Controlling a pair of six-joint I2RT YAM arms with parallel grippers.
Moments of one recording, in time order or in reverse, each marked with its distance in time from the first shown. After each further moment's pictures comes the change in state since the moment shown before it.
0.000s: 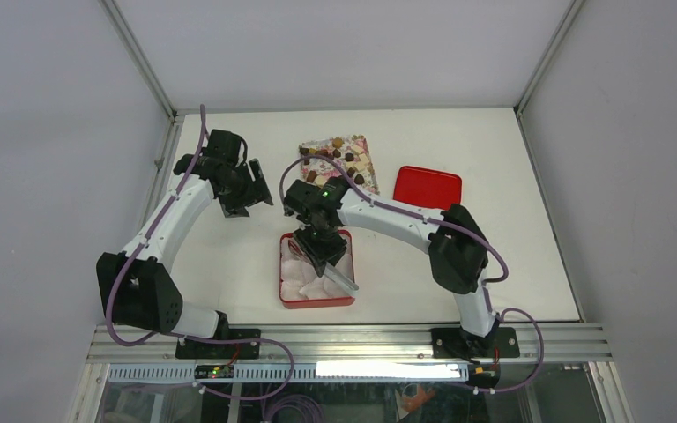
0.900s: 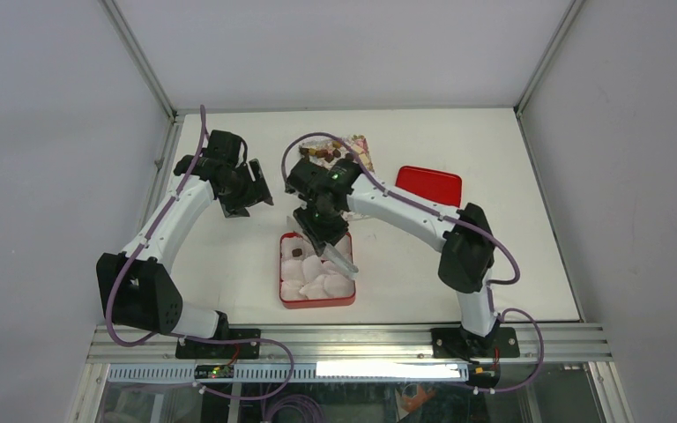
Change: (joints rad) left arm 0.000 -0.005 -0.014 0.016 0.000 0.001; right arm -0.021 -0.002 0.125 -0.044 0.066 -0.012
